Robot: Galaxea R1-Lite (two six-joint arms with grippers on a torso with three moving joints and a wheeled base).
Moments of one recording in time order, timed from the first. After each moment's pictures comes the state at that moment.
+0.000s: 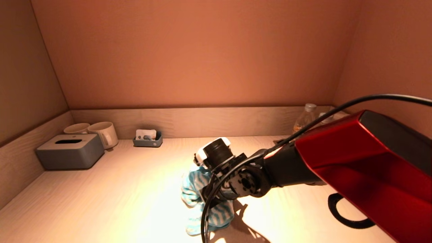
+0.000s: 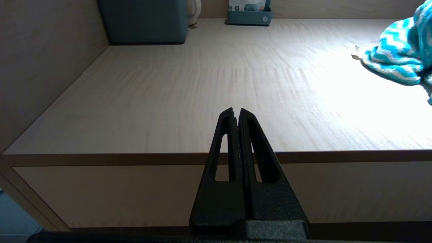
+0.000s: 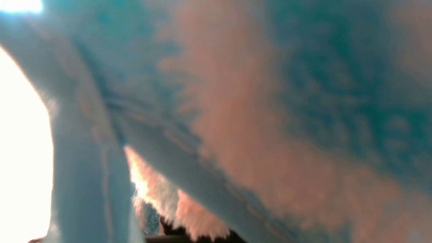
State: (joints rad) left arm 0.00 0.00 0.00 0.02 -0.01 -0.03; right arm 0.70 2.13 -1.35 0.13 -0.14 0.10
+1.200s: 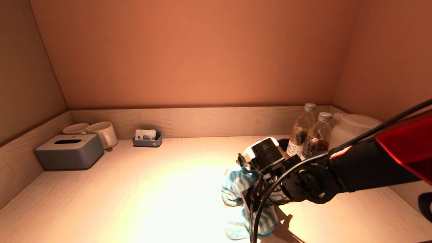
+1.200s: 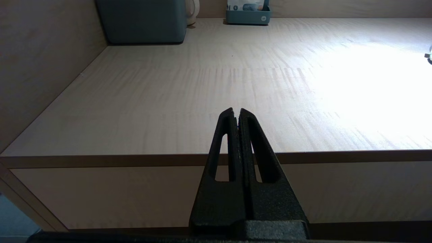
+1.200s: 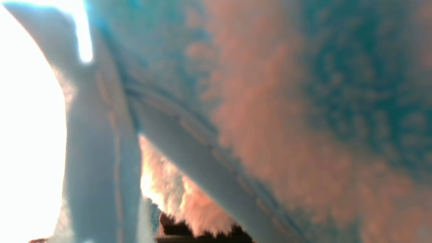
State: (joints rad) left arm 0.00 0.00 0.00 0.02 -0.01 -0.03; right arm 0.57 1.90 -1.02 0.08 -0.13 0.09
